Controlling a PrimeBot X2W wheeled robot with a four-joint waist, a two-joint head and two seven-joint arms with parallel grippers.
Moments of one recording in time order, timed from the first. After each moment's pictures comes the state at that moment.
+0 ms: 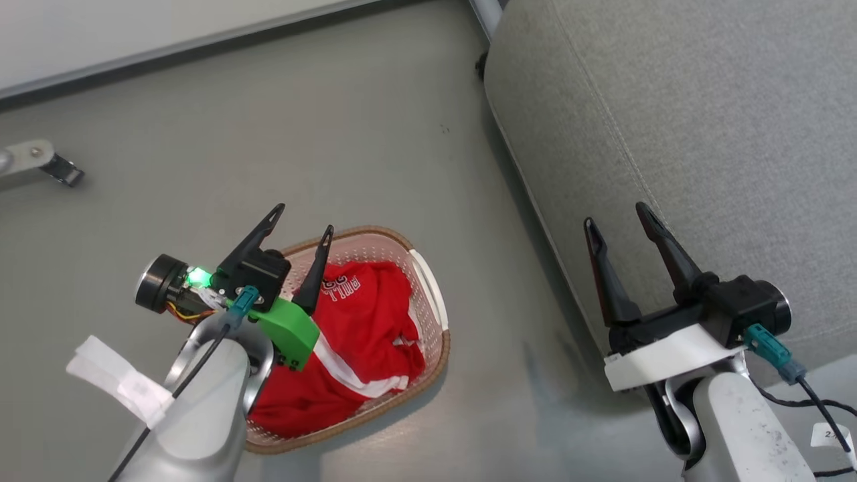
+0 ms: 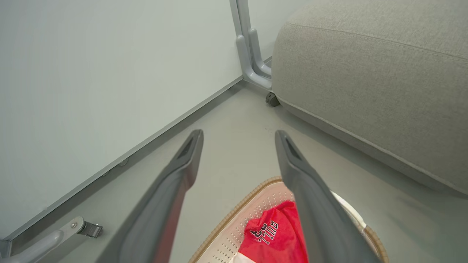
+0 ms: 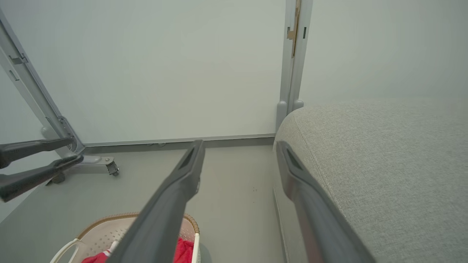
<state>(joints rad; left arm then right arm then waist) -0.51 0.17 -0.37 0.61 -0.02 -0.12 -0.26 -0.21 -0.05 0.14 0.08 0.16 0.13 -0.26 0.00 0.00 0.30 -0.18</state>
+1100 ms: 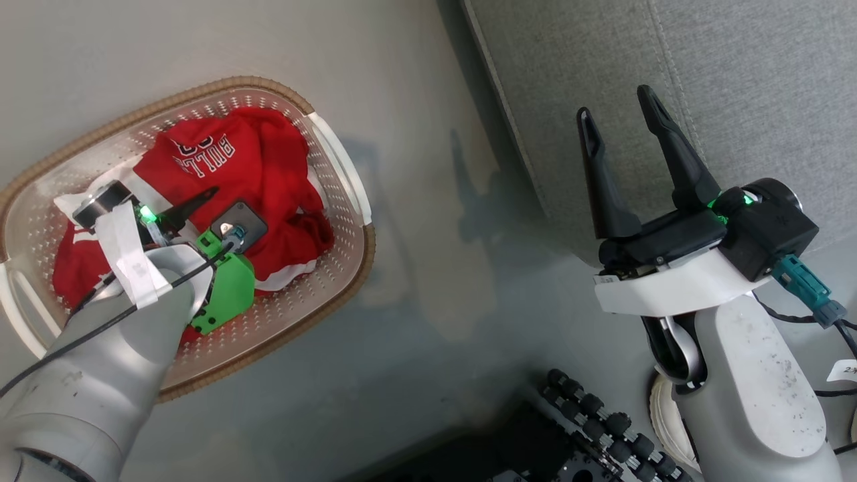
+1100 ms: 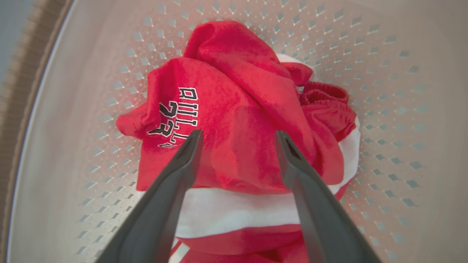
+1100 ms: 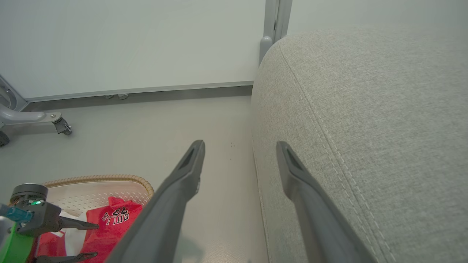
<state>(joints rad) -0.95 0.28 -0.92 1.20 -0.08 -0.13 -0.20 -0.41 -0.05 0.18 -0.03 0.21 0.13 -0.26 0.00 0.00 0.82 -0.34</state>
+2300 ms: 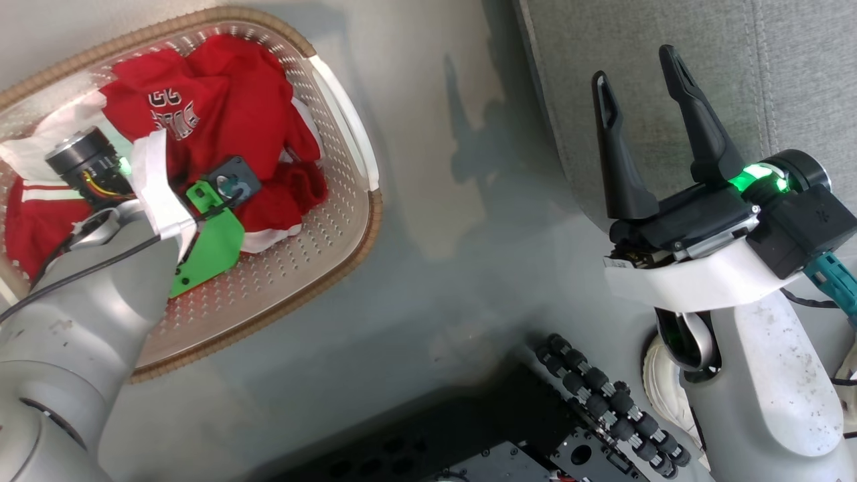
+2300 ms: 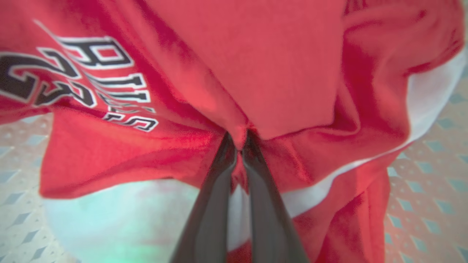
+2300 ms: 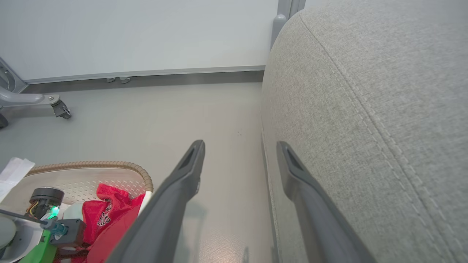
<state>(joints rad) -1.13 0.28 -1.24 1.28 -0.22 -0.13 0.05 -0.43 -0.05 0.17 -0.13 0.20 0.13 -0.26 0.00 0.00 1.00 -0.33</state>
